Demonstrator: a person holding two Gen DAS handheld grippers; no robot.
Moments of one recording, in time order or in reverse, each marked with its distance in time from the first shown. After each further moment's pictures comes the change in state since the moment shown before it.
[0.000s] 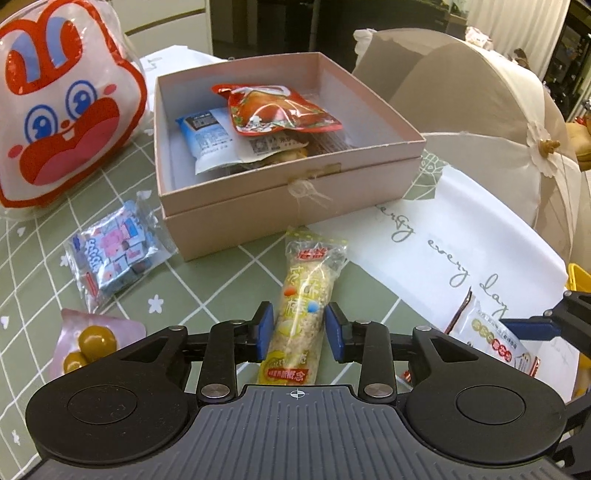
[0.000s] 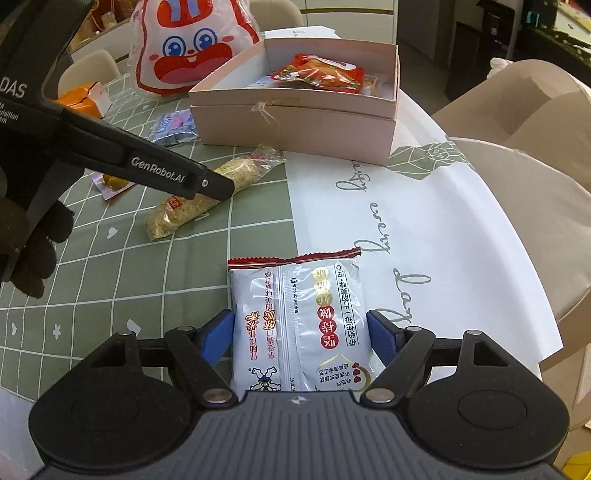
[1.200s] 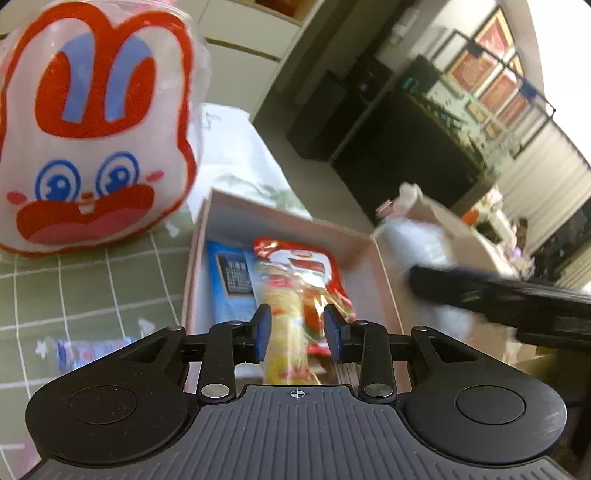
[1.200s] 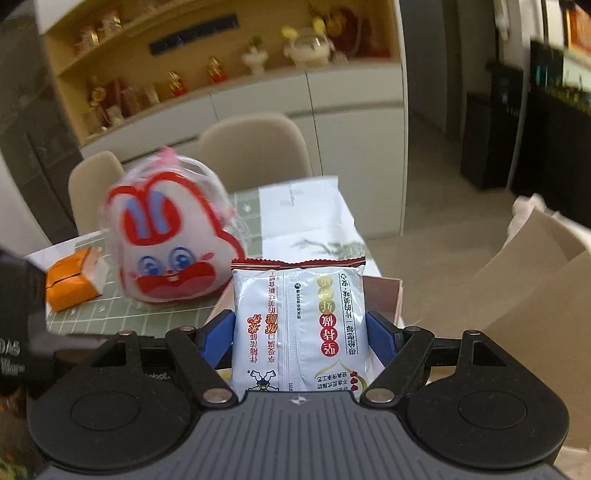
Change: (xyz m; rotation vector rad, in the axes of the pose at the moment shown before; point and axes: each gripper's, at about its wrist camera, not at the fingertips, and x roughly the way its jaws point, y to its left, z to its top) left arm -0.007 0.094 0.108 -0.484 -0.256 -0.195; right arm 0.008 -0.049 0.253 0.049 -0.182 0.130
